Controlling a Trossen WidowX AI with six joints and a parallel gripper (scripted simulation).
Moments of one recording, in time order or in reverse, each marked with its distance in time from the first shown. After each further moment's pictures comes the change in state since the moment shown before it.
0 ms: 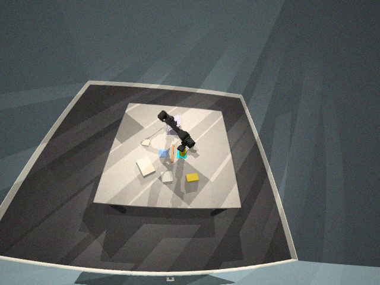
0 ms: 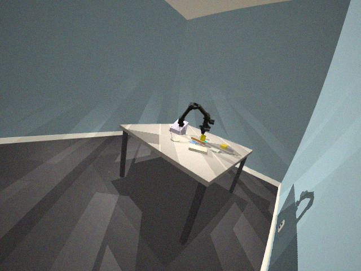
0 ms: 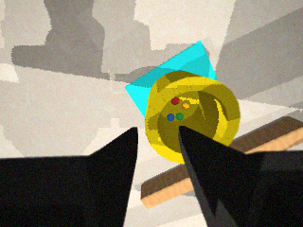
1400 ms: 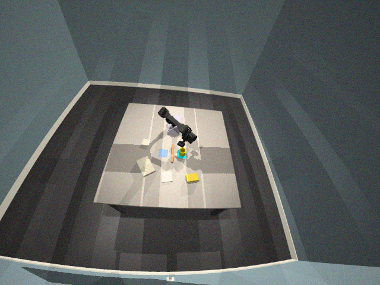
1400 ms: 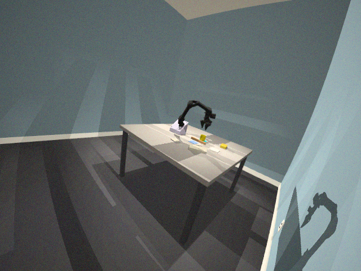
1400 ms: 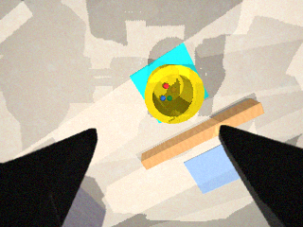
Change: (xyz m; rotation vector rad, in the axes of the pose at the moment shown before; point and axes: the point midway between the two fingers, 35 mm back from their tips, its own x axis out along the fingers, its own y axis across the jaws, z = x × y) arm -0.074 -0.001 -0.003 -0.001 -0.006 -0.003
